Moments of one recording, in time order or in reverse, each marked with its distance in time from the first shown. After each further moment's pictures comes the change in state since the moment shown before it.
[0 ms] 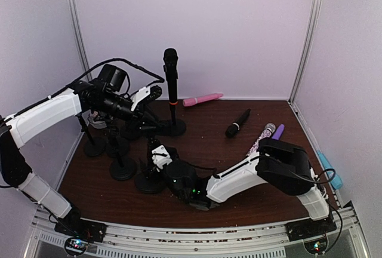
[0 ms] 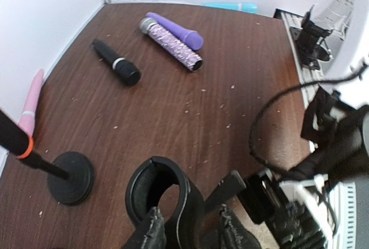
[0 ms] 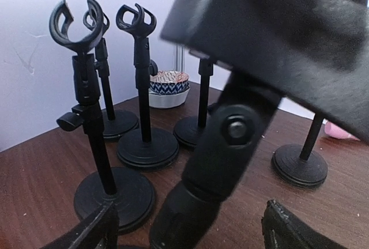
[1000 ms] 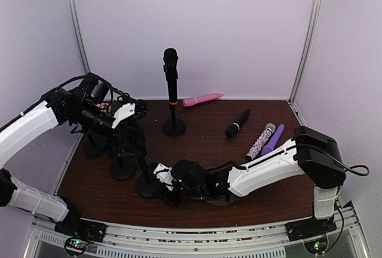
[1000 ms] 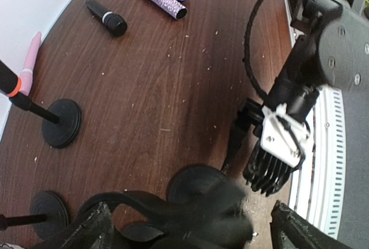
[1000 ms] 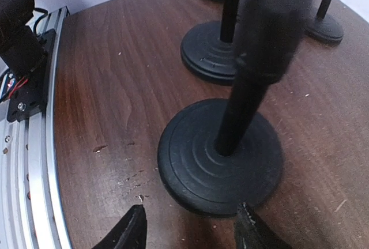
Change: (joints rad) left arm -0.047 -0.245 -0.108 -0.237 -0.153 0.064; right arm 0.014 -0.281 -0.181 -0.616 -0.530 0.106
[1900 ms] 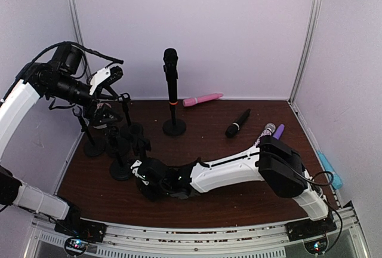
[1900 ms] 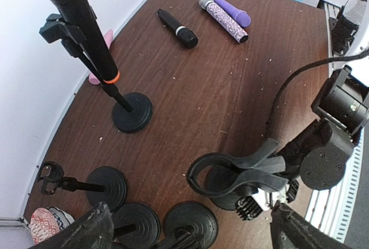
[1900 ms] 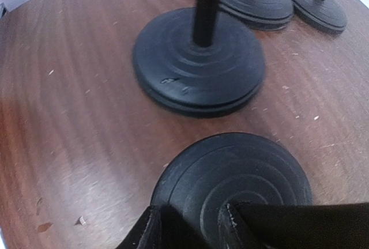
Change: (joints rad) left arm 0.230 0.044 0.349 -0.214 0.008 0.050; right arm -0.010 0.339 0.535 -0.369 0.139 0.045
